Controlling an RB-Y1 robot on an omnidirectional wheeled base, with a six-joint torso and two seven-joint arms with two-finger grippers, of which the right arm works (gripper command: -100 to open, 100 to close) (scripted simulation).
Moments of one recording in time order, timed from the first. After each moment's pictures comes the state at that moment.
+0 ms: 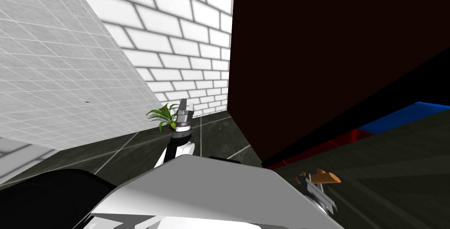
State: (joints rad) arm 0.38 -0.33 -0.18 -0.84 -0.80 -0.93 -1.51
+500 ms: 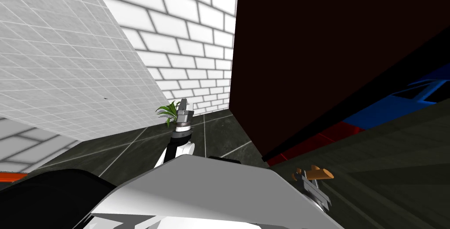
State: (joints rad) arm 0.40 -0.34 -0.13 -0.87 -0.76 -0.94 -1.53
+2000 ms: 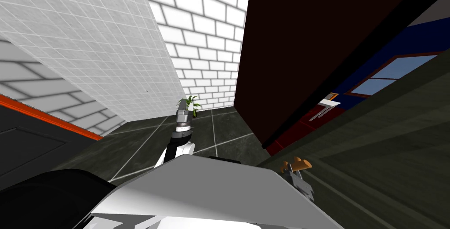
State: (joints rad) arm 0.45 -0.38 0.03 -0.91 -0.64 -1.01 -1.61
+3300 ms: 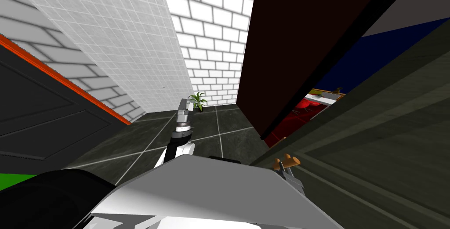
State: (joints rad) arm 0.49 -0.42 0.16 -0.94 -0.54 -1.09 -1.67
